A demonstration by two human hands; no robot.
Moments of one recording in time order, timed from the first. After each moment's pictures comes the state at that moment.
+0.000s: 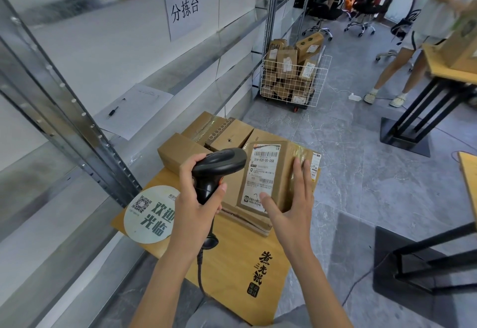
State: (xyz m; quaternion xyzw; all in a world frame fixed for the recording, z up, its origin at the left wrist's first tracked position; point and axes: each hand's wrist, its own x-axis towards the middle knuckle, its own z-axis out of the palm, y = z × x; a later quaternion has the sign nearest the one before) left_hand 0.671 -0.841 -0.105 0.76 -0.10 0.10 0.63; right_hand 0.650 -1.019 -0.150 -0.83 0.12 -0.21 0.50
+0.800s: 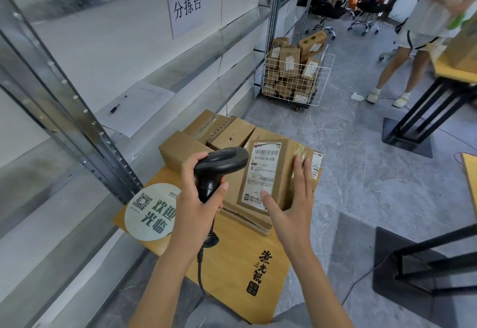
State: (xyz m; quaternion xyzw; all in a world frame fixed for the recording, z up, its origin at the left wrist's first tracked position) left_hand 0.672 -0.842 -0.107 0.76 -0.09 0.09 0.63; right_hand 0.653 -1.021 -0.153 -0.83 0.12 -0.22 0.50
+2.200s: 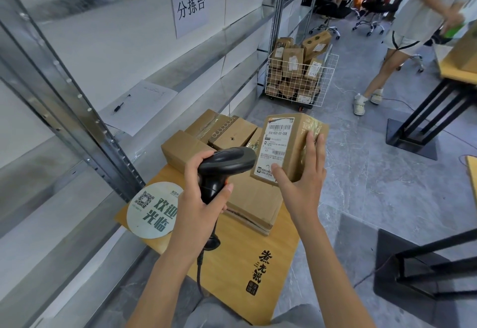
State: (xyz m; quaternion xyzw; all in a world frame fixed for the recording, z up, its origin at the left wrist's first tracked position) left_hand 0.665 -0.843 -0.100 0.75 -0.10 0.07 0.65; right_hand 0.695 -1.046 -0.134 -0.84 0.12 -0.26 0.47
